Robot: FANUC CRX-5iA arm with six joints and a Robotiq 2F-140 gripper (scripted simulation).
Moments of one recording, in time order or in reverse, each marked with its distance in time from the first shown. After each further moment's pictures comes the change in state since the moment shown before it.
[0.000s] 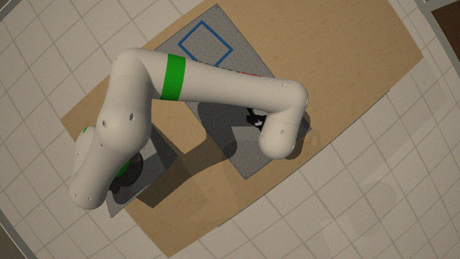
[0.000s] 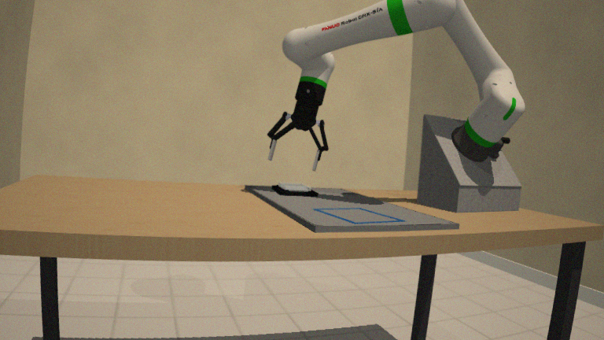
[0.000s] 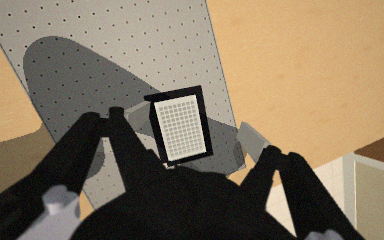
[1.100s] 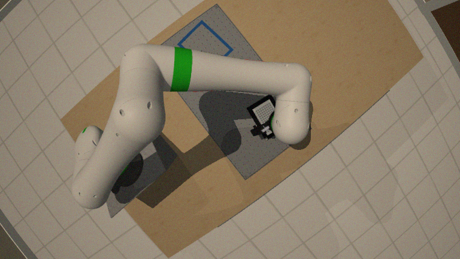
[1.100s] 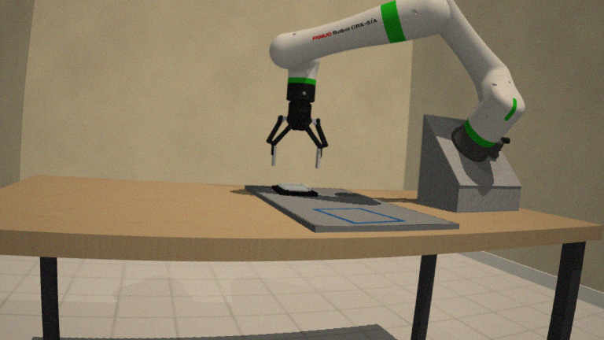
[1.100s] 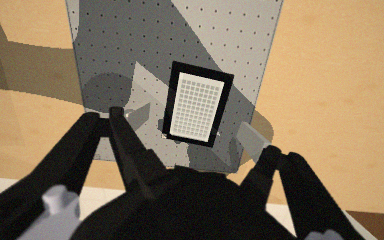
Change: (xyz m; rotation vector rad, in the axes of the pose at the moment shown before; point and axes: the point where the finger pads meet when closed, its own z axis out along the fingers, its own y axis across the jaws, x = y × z) arm -0.031 -0.007 0.000 0.190 -0.167 -0.392
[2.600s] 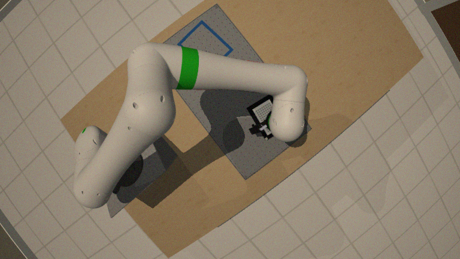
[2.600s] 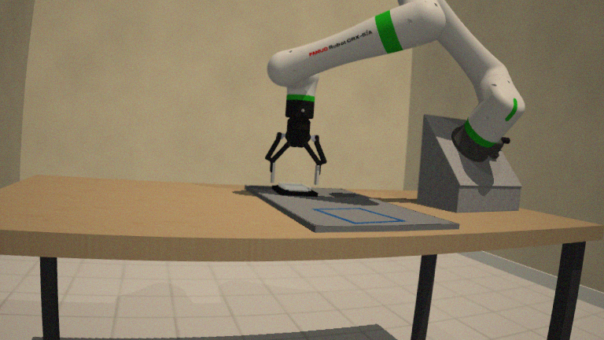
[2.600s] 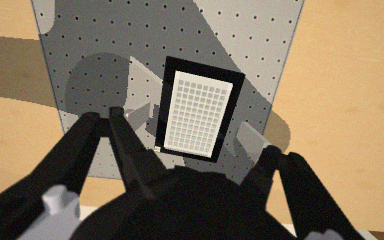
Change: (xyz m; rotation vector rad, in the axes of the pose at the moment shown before) arm 0.000 0.000 0.055 0.000 0.000 0.000
